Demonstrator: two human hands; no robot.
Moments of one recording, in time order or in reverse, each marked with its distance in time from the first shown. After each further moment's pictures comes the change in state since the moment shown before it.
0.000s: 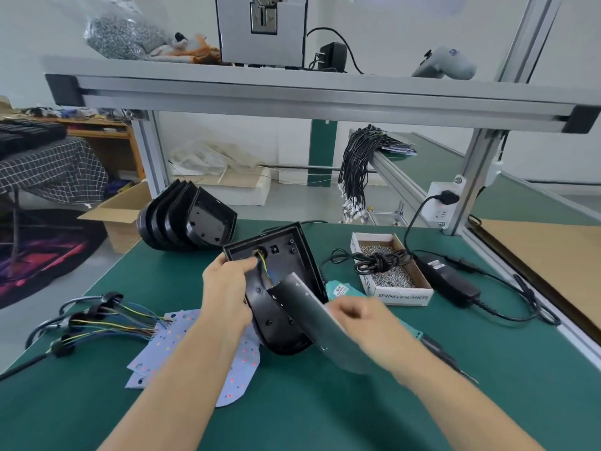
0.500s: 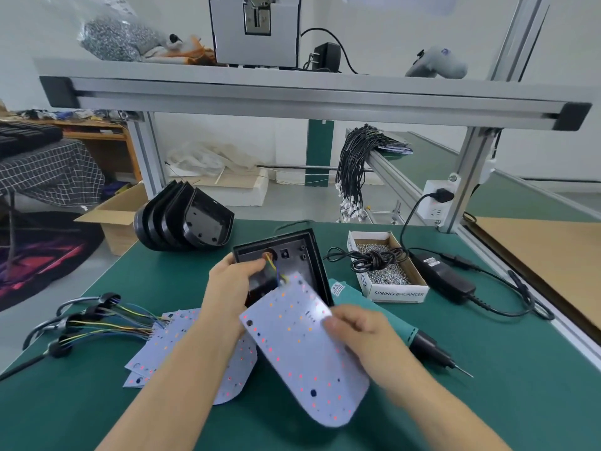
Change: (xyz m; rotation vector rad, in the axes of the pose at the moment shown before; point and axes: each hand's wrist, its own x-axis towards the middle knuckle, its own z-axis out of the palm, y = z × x) left_hand -0.009 0.000 -0.002 0.083 -0.143 -0.071; right_hand -0.014 0.021 0.012 0.264 0.049 0.015
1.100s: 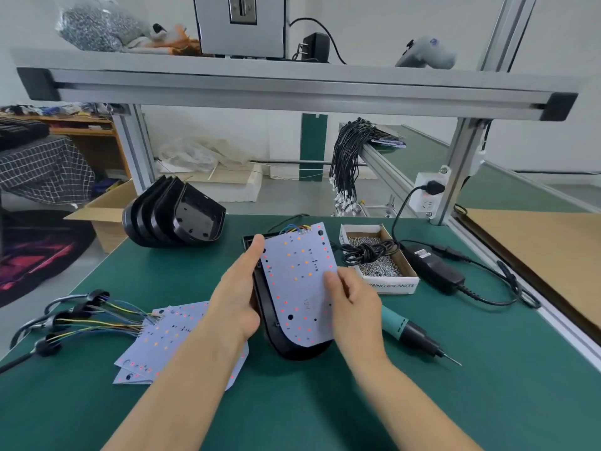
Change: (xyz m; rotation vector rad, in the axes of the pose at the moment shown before) left_hand -0.012 -0.013 0.016 -0.123 -0.200 -0.188; right_hand 0.026 -0.005 0.019 -0.136 0.529 -0.240
